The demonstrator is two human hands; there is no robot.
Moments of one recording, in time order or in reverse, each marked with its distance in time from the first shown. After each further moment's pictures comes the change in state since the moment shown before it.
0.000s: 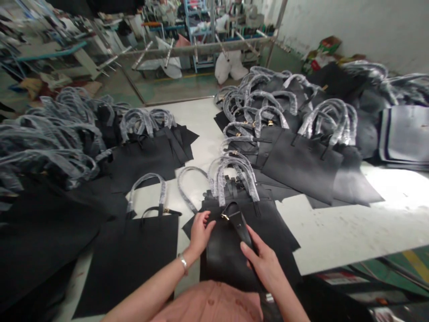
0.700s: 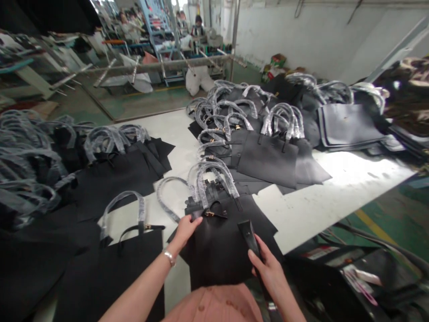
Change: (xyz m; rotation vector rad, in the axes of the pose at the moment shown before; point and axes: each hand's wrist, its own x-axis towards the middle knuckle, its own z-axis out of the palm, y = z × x) left_hand 0.044 0.030 -0.009 -0.165 -0.201 -0.125; right_hand -0.043 0.042 -0.031 0.331 0.278 0.066
